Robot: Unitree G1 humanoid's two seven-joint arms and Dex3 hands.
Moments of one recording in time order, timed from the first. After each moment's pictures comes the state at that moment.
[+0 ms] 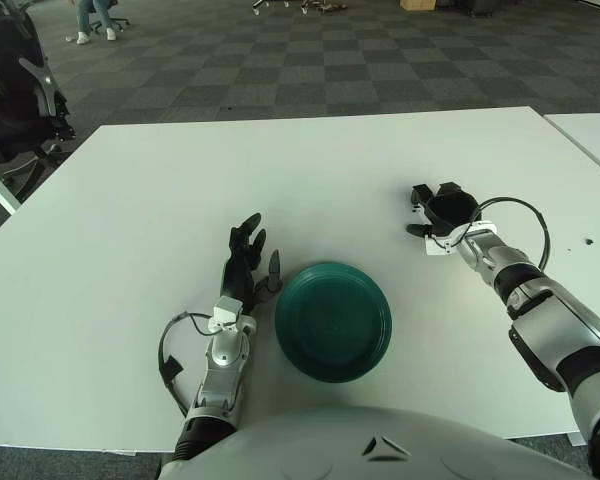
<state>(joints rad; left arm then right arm) 0.21 -0.07 -0.09 0.26 0.07 -0.22 0.11 -0.68 -0.44 0.65 1.26 -0.94 -0.24 -0.54</state>
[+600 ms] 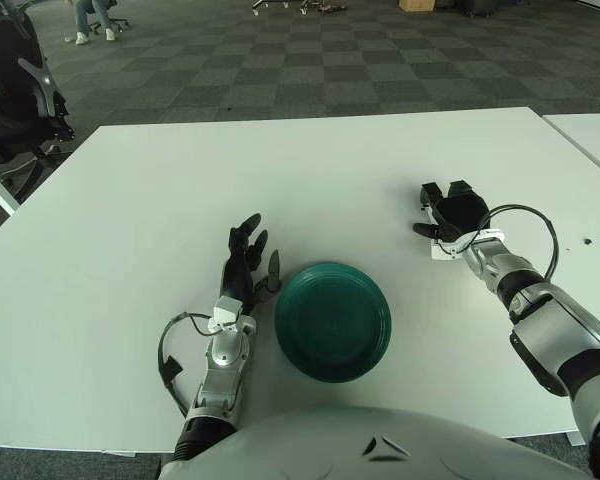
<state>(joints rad) 0.21 -0.07 -0.08 0.26 0.07 -0.22 0.12 -0.65 -0.44 0.65 1.27 -0.89 -0.20 -0.65</state>
